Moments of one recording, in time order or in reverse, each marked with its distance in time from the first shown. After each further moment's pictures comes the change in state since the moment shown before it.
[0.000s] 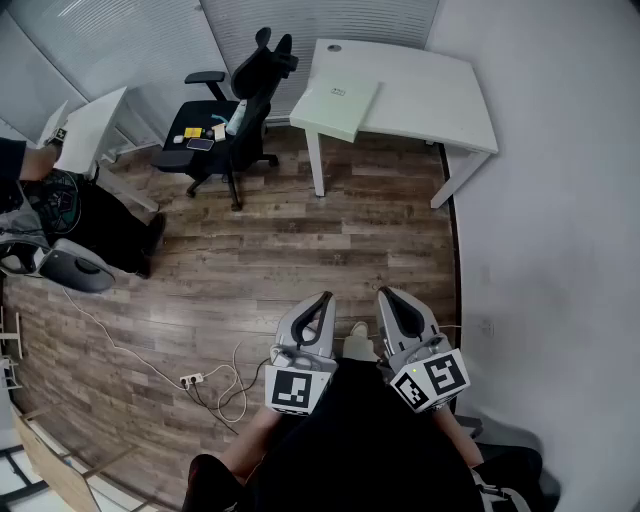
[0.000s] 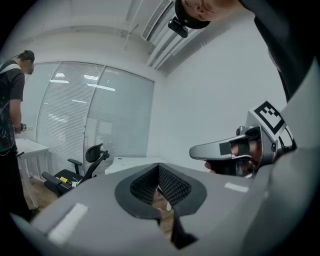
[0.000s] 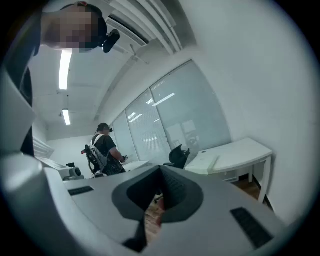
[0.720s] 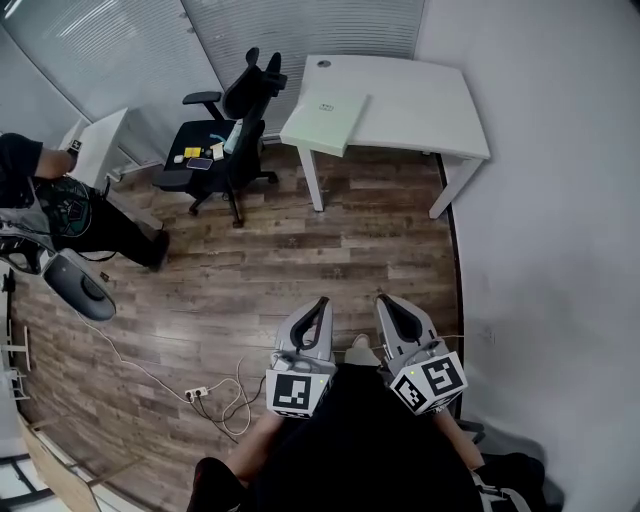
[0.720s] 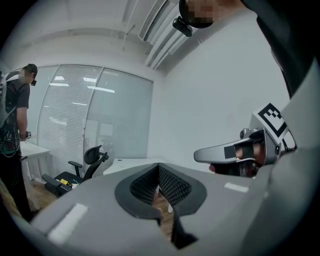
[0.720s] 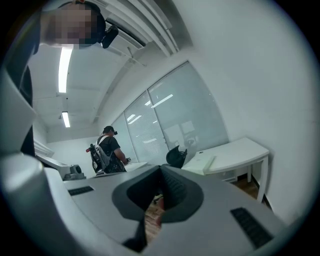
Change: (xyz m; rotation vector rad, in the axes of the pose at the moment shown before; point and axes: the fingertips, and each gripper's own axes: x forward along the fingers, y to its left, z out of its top) left arm 0.001 -0.038 -0.003 0.033 -0.018 0.033; right arm -0.041 -0.023 -0.006 0.010 -0.018 0.012
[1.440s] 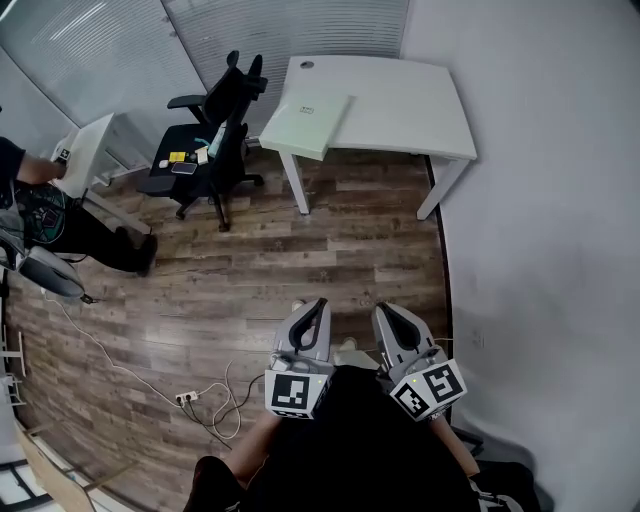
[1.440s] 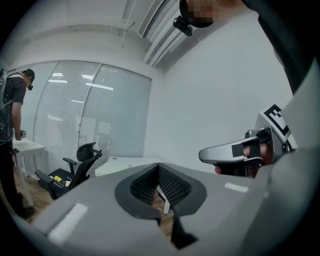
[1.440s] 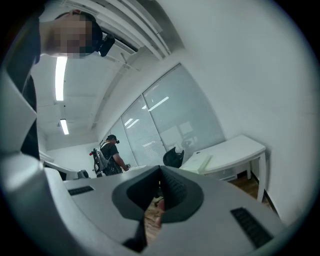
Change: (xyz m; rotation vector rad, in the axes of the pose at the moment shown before) left arm 0.050 -0.026 -0.009 0.010 -0.009 -0.032; right arm -0.013 -0.048 0.007 0.065 -0.026 -0.001
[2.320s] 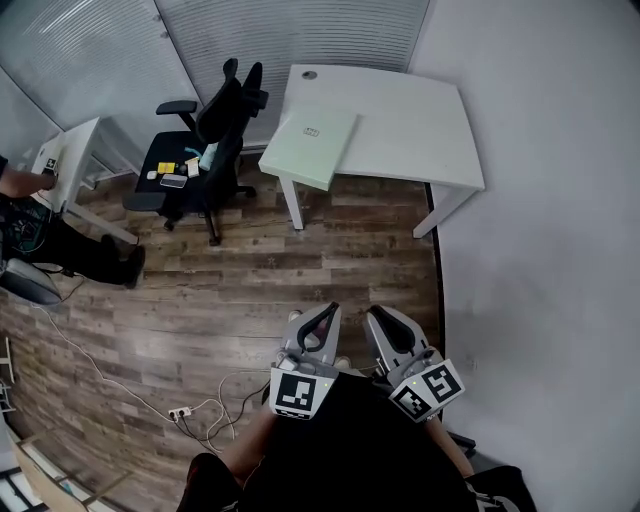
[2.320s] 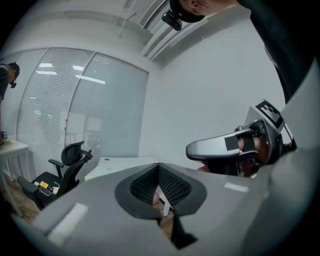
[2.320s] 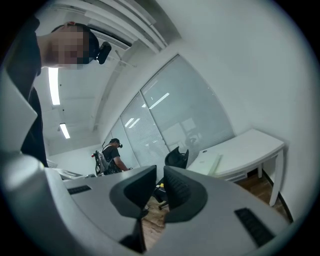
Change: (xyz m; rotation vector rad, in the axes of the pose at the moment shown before) left arm 0.102 0.070 0.016 -0.009 0.029 -0.112; right arm 0.129 -0.027 0.030 0.048 0.022 0.055
